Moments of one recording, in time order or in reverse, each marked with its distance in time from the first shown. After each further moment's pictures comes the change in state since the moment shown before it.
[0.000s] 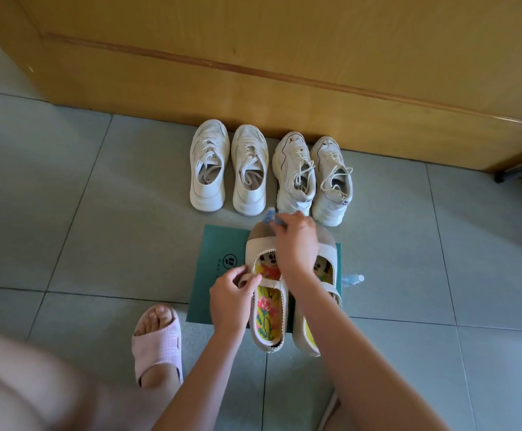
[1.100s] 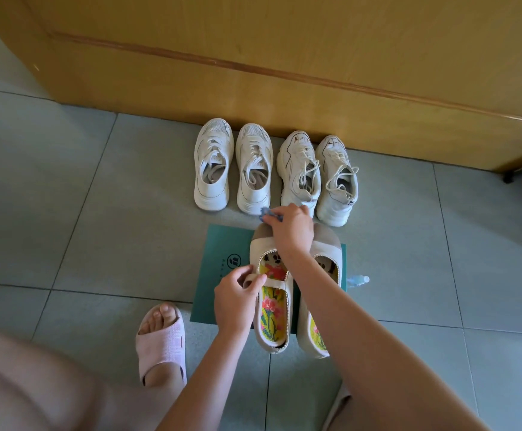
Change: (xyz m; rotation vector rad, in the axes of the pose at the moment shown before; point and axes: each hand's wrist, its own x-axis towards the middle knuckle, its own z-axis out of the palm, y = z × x) left_hand 0.003 0.000 0.002 -0.024 0.016 0.016; right_hand 0.024 -0.010 0.011 0.062 -0.120 0.060
